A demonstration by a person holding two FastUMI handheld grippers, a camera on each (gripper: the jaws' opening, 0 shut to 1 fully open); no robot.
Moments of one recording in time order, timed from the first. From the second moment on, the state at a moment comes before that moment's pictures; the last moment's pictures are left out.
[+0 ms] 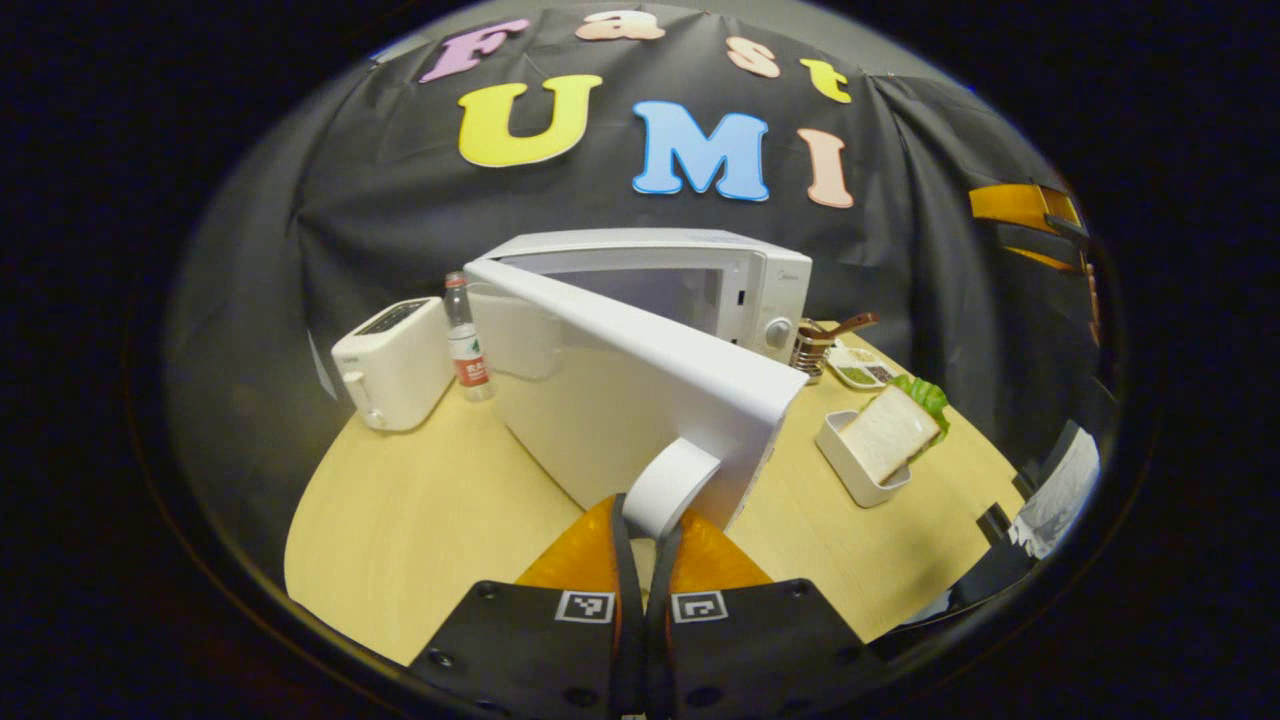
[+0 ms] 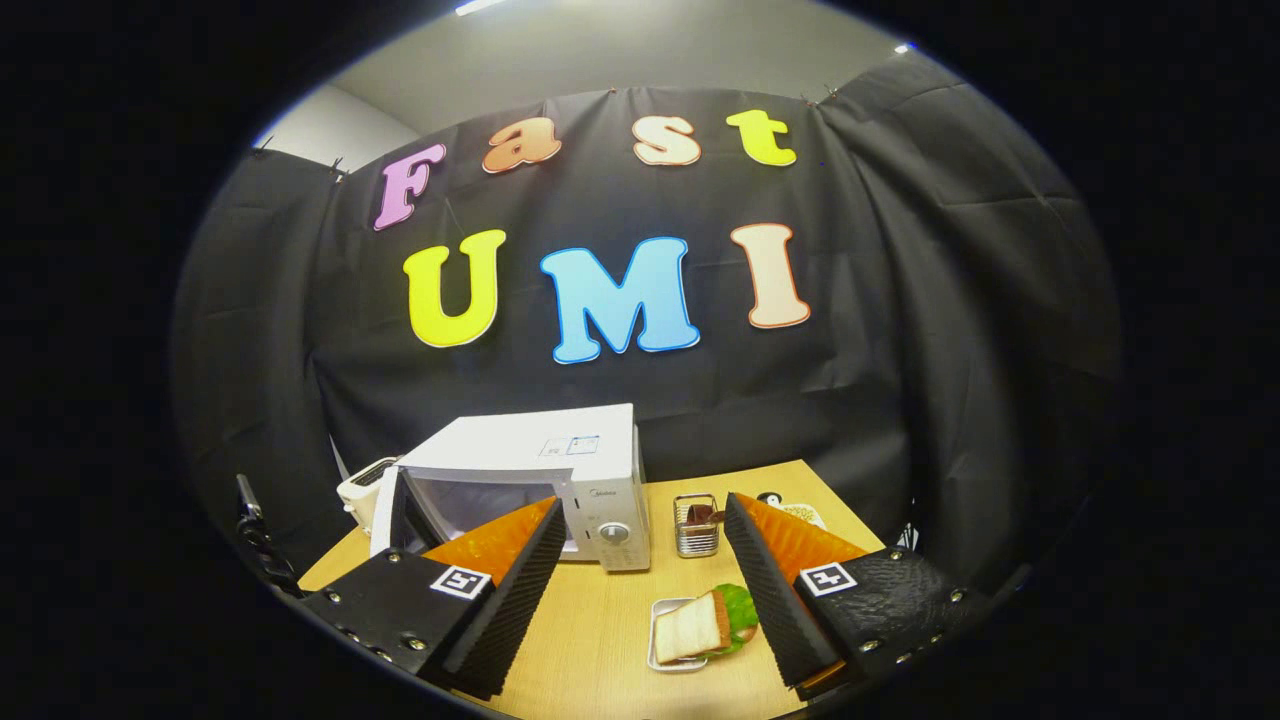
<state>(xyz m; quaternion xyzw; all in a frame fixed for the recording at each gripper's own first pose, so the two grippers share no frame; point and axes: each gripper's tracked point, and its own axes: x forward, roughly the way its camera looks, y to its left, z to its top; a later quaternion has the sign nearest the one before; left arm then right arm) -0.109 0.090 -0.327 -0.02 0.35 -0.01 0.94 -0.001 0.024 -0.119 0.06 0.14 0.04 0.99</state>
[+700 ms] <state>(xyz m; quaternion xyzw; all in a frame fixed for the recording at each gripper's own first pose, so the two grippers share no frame) -0.166 0.255 -0.323 -0.02 0.33 0.01 0.94 -0.012 0.091 -0.132 0.06 0.16 0.09 0.98</state>
